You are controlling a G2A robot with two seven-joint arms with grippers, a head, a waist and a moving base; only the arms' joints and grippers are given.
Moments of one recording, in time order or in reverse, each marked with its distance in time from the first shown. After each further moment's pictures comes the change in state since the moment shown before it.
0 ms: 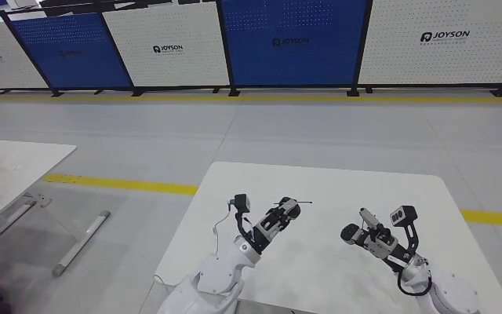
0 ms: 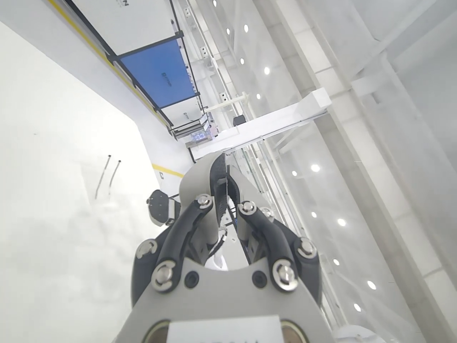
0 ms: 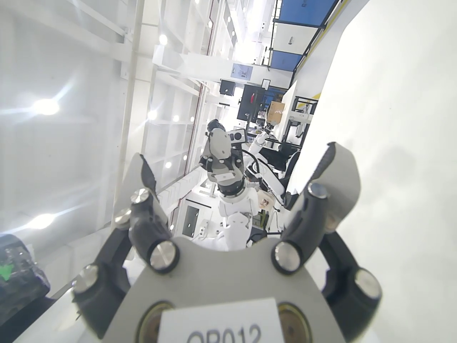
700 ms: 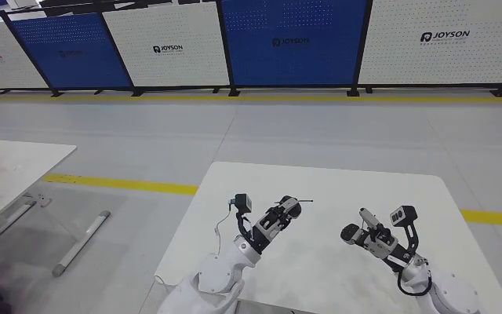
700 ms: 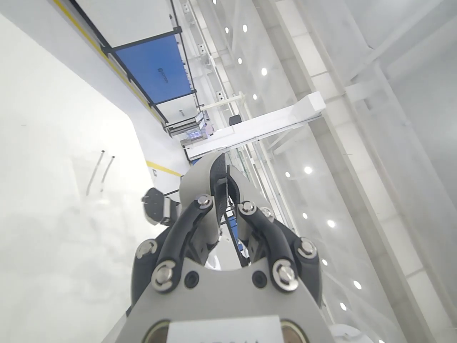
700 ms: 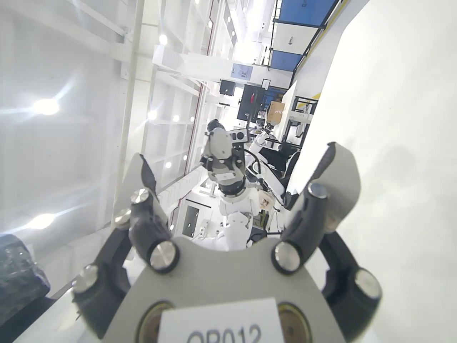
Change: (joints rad) left arm 0.016 0.002 -0.015 -0.053 -0.098 -0.025 -0.032; right arm 0.000 0.000 0.000 0.000 0.000 0.000 0.000
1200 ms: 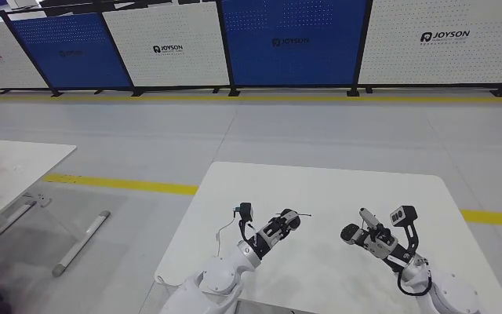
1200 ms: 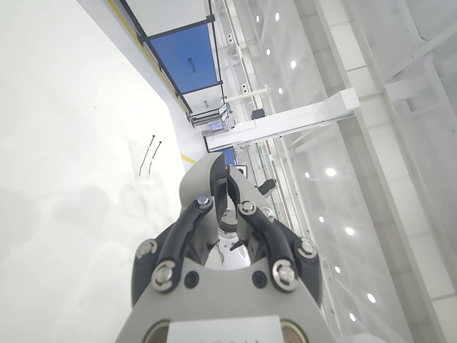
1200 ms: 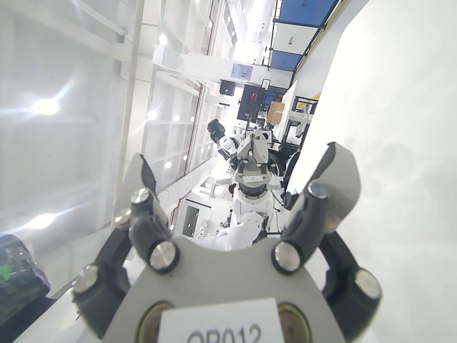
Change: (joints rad) left arm -0.035 -0.002 0.040 0.171 0.038 0.028 -0.041; right arm 0.000 0.000 0.000 0.000 0.000 0.000 0.000
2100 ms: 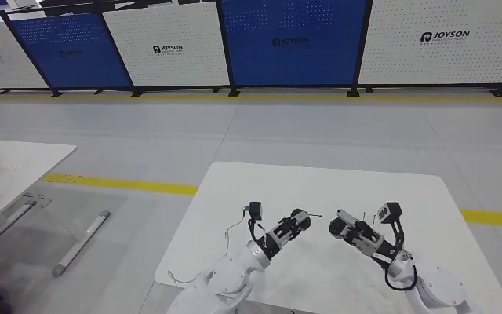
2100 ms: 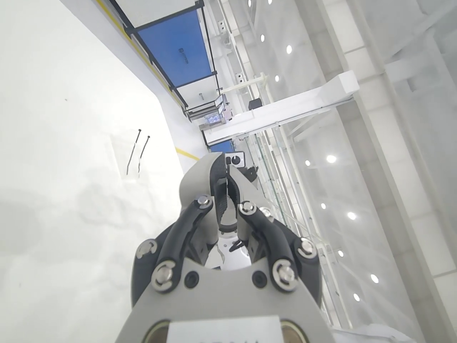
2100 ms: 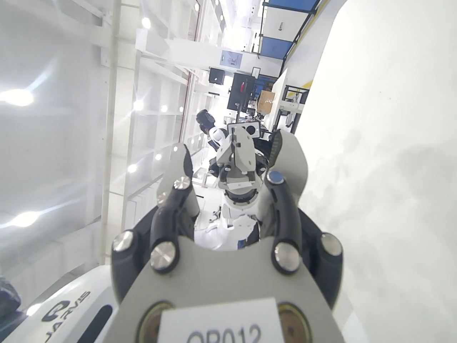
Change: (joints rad) left arm -0.043 -0.014 0.054 0.027 0.022 -0.050 0.043; right arm 0.042 -0.007 -0.055 0.016 -0.040 0.006 -0.022
